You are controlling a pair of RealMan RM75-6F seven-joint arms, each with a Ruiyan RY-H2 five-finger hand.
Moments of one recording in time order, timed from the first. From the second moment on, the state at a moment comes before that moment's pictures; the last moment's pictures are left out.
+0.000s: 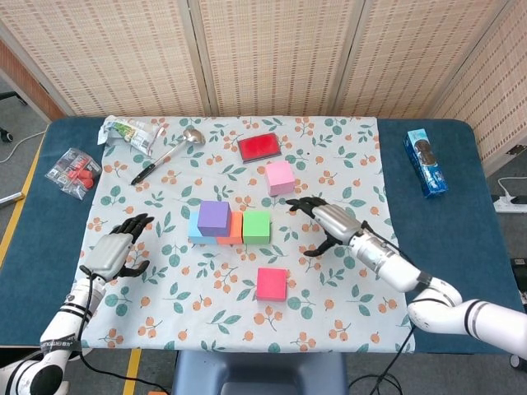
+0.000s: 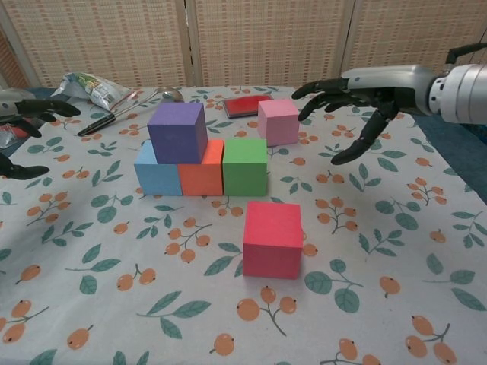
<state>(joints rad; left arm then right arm) -0.66 -1.15 -0.01 -1.83 0.99 1.08 0.14 0.85 -1.30 0.19 -1.42 -1.46 0.64 0.53</state>
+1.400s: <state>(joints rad) -0.58 -1.16 -0.07 -1.78 1.03 0.99 0.08 1.12 -1.58 0.17 -1.08 -1.45 0.46 0.67</state>
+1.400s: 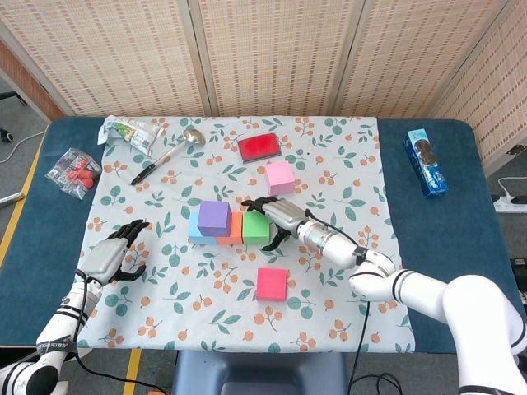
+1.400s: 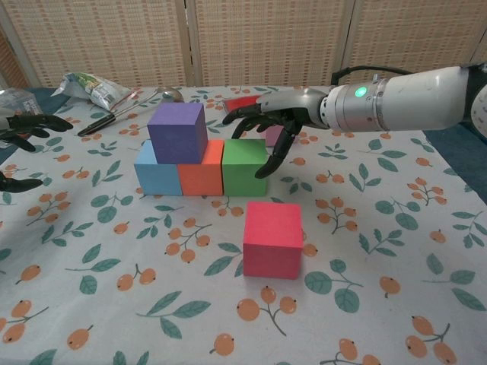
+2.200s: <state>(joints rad) -0.55 -1.16 -0.08 -1.76 1.07 0.96 0.05 1.04 -1.48 0.16 -1.17 -1.39 0.56 0.58</state>
